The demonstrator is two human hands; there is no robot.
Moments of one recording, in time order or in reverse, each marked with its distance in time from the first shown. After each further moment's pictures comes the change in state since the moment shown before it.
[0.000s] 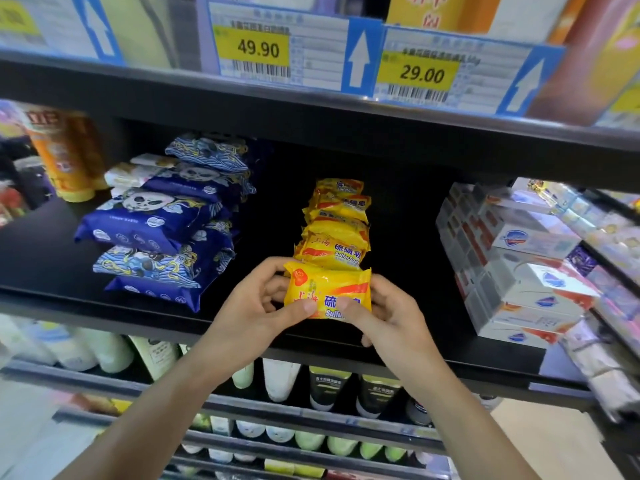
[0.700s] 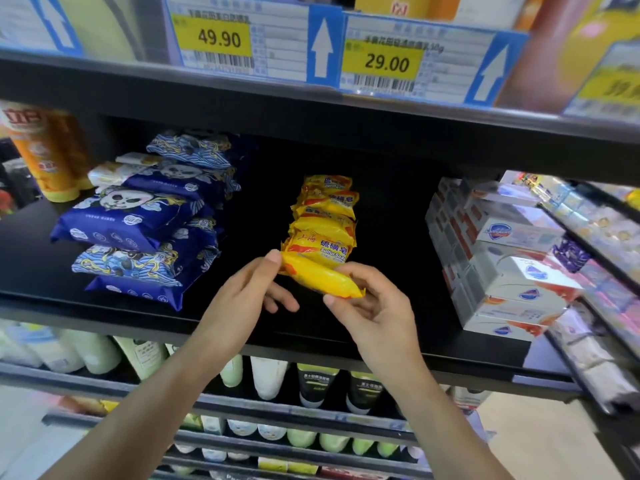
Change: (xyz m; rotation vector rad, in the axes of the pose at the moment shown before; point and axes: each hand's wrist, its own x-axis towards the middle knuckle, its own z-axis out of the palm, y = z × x) left_hand 0.009 0.002 0.009 0.168 0.131 -0.185; right_hand 0.000 0.013 0.002 0.063 0.132 -0.182
